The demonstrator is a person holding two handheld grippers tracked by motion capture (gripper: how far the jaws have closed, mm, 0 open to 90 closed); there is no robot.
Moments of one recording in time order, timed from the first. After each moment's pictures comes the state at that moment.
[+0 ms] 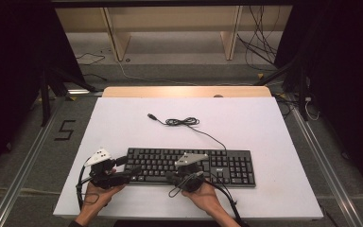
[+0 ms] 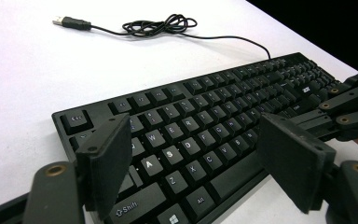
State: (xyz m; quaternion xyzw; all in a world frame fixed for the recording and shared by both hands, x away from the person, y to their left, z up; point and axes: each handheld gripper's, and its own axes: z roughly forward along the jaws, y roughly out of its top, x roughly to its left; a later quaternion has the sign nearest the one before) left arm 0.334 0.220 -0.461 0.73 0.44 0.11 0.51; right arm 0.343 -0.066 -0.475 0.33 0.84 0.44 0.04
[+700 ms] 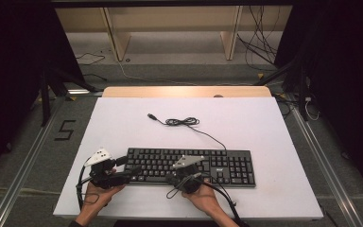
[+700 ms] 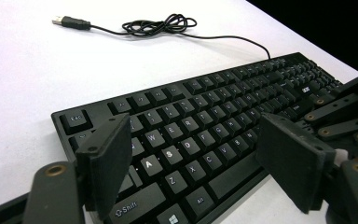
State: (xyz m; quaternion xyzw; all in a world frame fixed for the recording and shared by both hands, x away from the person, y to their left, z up) left arm 0.334 0.220 -0.461 0.73 0.44 0.11 0.51; right arm 0.344 -0.062 -0.487 0.33 0.85 0.42 0.04
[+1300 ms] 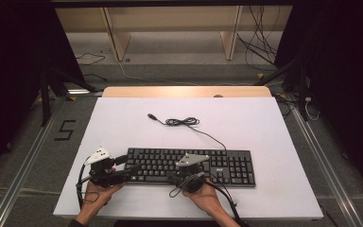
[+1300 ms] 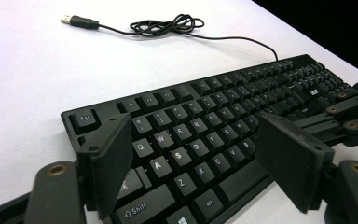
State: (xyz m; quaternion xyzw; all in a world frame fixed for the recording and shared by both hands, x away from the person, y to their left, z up) left arm 0.339 0.222 -0.463 0.72 0.45 0.12 0.51; right arm 0.343 -0.070 -0.478 0.33 0.83 0.44 0.05
